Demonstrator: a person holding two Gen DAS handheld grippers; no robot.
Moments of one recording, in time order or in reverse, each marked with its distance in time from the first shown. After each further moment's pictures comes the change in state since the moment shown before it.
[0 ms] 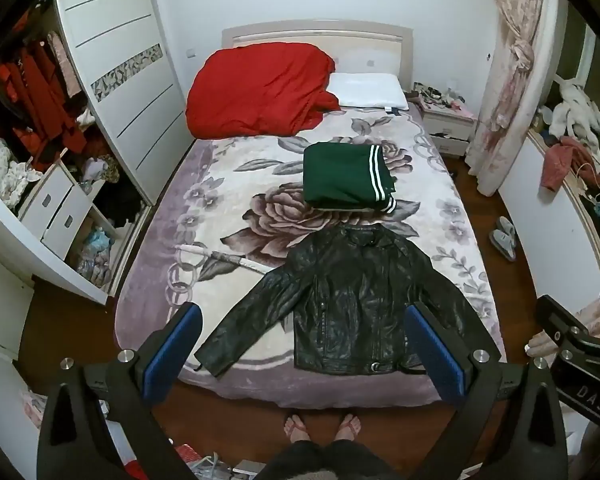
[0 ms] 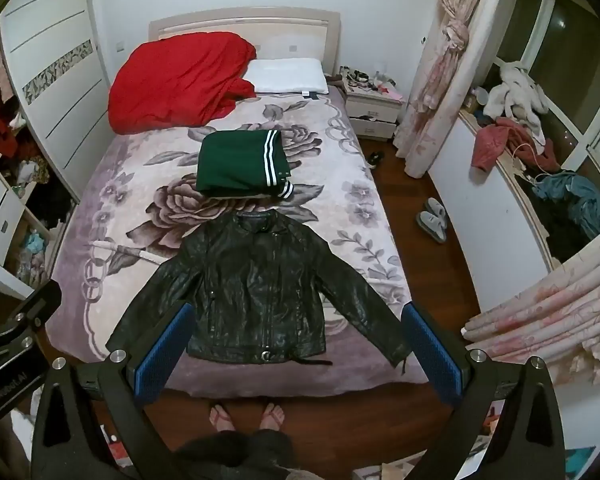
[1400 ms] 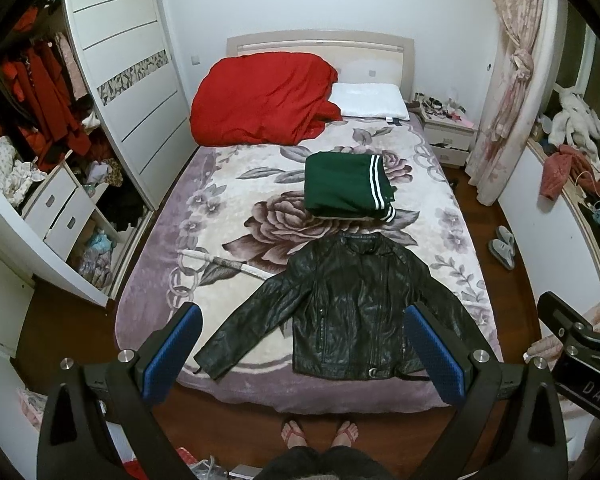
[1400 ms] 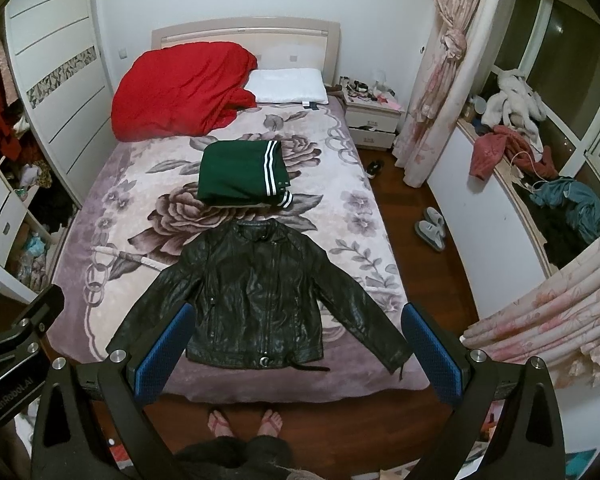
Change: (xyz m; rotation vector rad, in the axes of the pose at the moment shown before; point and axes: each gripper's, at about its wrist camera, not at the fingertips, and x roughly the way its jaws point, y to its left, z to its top) left arm -0.011 0.001 0.013 -0.010 -0.026 0.002; right arm -0.027 -0.006 0.006 -0.007 -0.034 -0.012
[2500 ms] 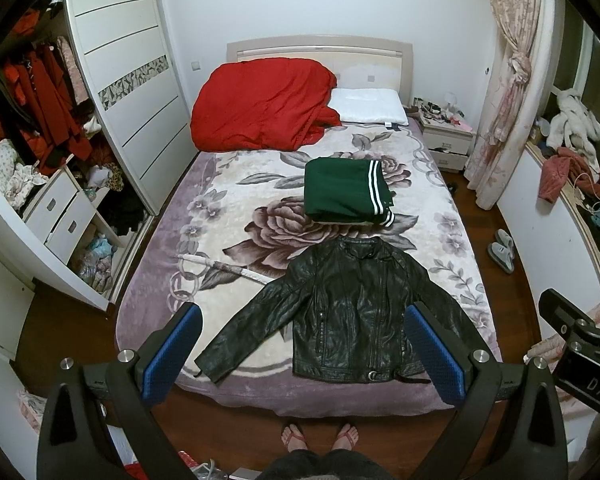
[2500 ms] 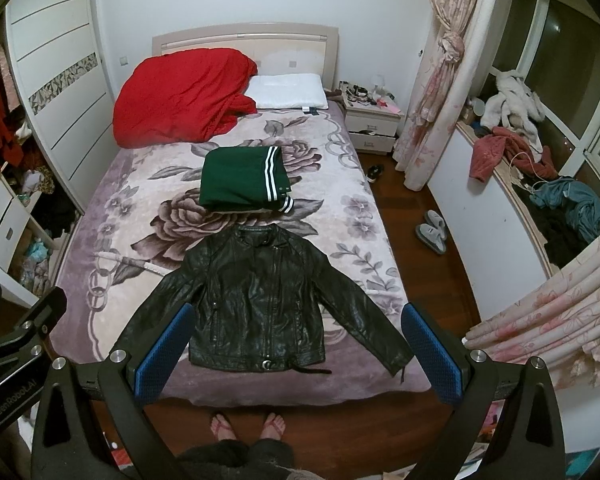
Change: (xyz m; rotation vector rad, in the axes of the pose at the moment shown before) left arm -0.008 0.001 0.005 -0.002 -0.019 0.004; right arm -0.012 0.001 0.008 0.006 -0.014 0.006
